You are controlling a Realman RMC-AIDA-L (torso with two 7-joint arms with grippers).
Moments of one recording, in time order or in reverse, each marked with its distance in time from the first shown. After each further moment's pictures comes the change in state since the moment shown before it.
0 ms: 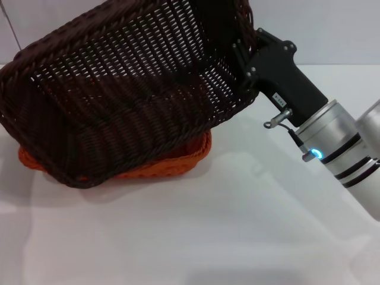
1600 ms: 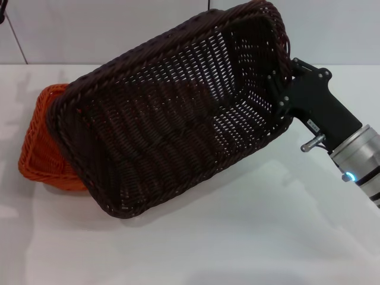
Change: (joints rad) left arm 0.008 -0.007 0.011 -0.022 0.002 0.032 -0.095; right arm -0.142 0.000 -0.097 -0.135 0.039 -0.053 -0.053
